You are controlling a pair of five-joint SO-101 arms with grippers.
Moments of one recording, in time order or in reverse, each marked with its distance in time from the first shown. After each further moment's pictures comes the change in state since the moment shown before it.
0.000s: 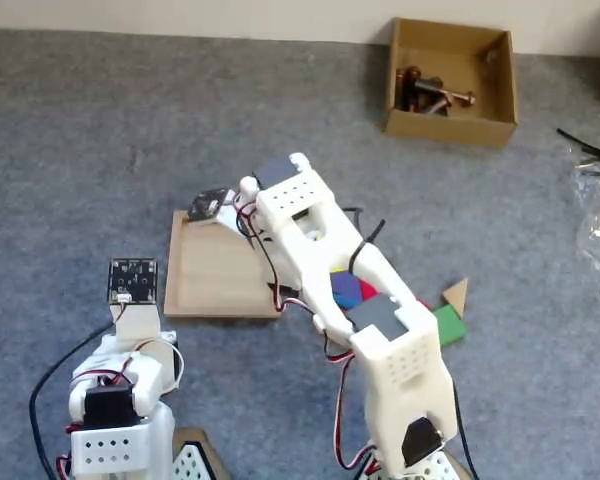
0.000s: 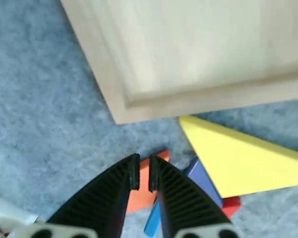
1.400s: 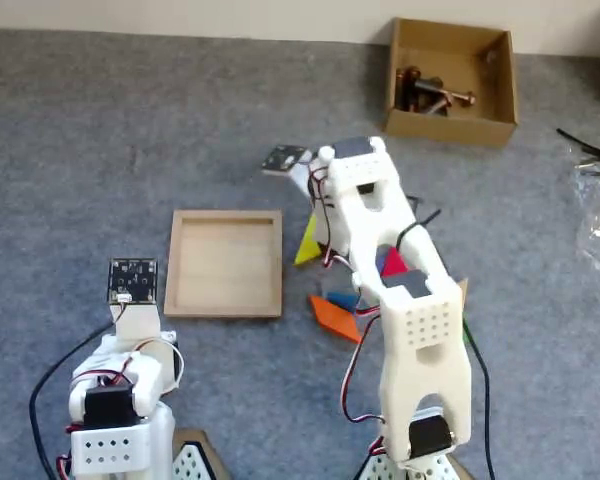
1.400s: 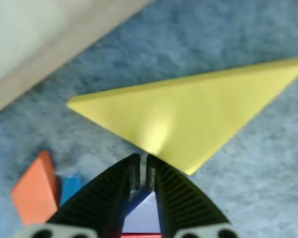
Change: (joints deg) left arm 0.0 0.0 0.0 0.0 0.0; right arm 17.3 9.9 -6.5 -9.8 0.0
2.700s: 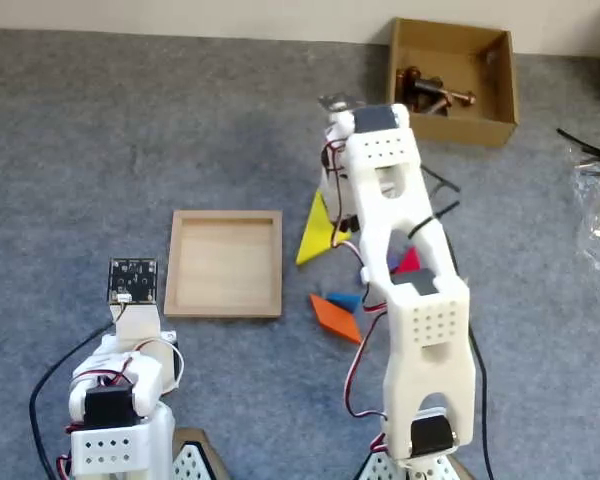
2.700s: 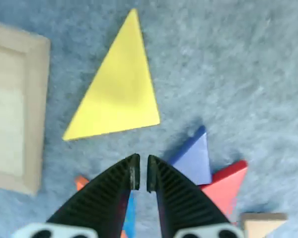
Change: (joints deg) left arm 0.0 0.0 0.0 0.0 0.0; right arm 2.3 0.0 -18.0 15.6 -42.5
